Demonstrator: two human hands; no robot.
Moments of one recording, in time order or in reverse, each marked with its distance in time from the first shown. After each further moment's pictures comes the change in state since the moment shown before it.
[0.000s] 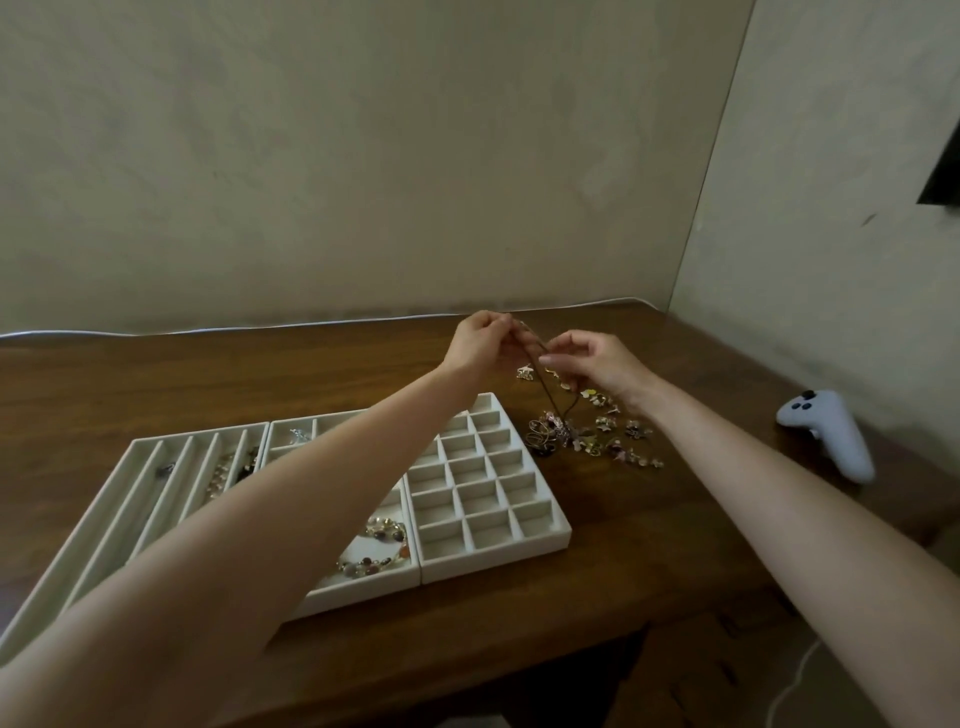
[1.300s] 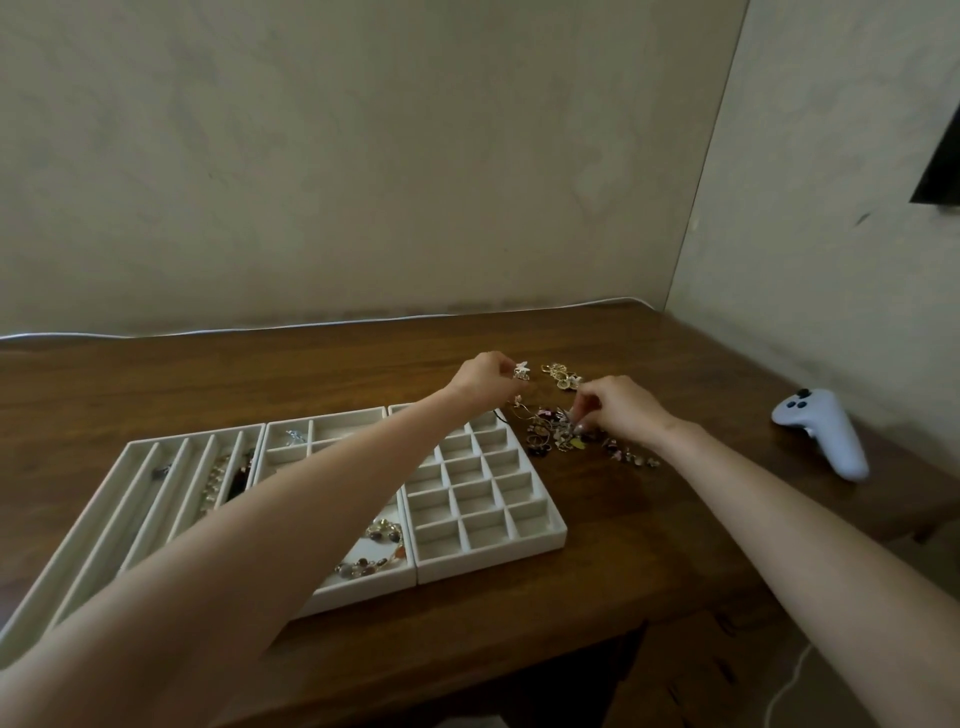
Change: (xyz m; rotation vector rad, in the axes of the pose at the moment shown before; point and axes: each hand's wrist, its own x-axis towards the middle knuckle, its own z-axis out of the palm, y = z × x) left_hand 0.001 -0.026 -0.002 0.876 -0.102 -0.035; right_hand -0.015 0.042 -0.011 -0.768 -0.069 0.077
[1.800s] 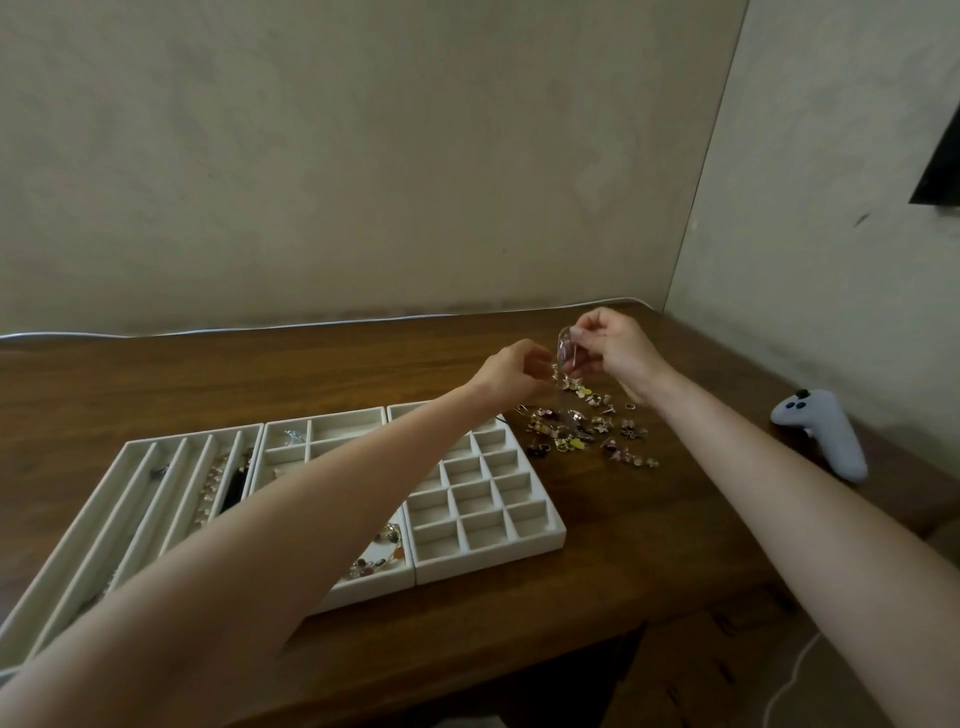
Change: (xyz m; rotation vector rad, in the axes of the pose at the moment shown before) left_hand -0.002 0.019 0.009 -0.162 -0.069 0.155; right_hand 0.006 -0.040 -0.038 0.920 0.223 -0.038
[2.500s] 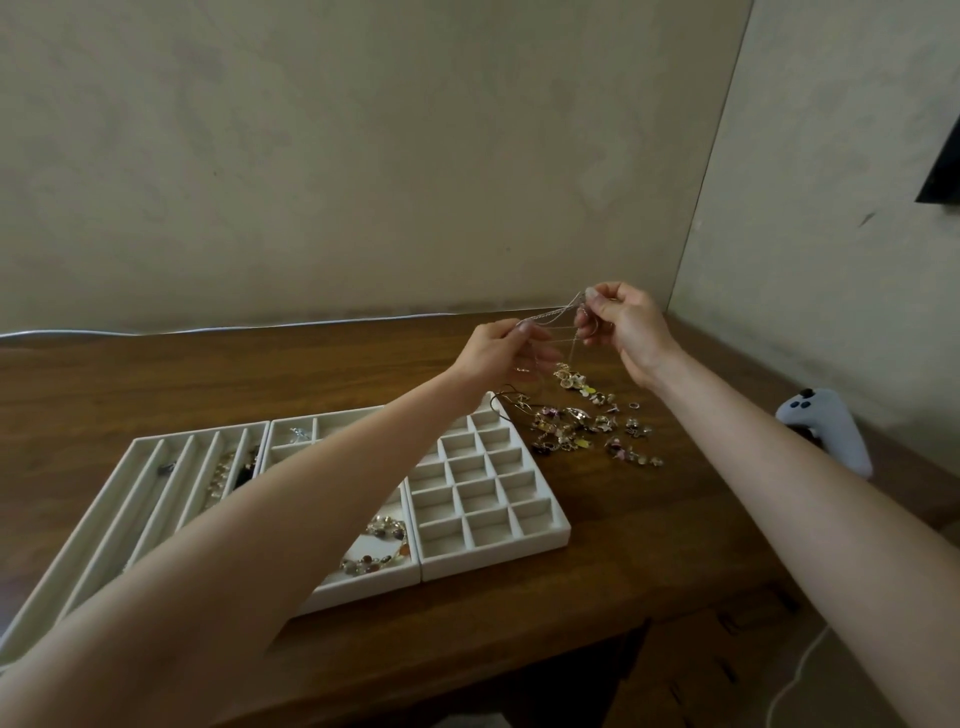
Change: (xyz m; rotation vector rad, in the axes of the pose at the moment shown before) left_hand -0.009 0.007 -0.021 -0.553 0.028 -0.036; right_hand 0.004 -0.018 0.001 0.189 0.116 -0.067
